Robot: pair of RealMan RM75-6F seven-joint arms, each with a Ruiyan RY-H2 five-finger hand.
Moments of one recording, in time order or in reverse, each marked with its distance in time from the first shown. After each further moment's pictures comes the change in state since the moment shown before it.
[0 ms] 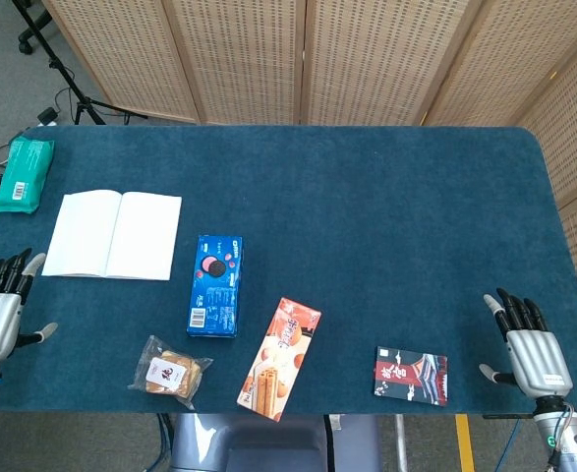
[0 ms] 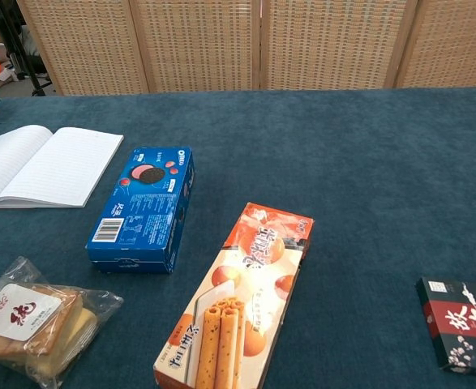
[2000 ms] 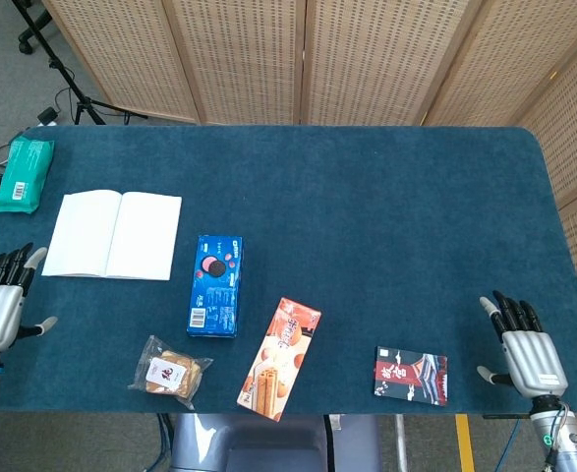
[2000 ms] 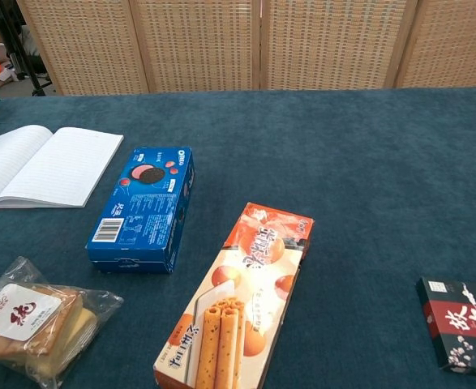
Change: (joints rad) left arm -0.046 -0.004 -0.025 0.059 -0.042 -0.091 -0.007; right arm 0.008 -0.011 -0.005 0.006 0.012 -0.025 -0.021
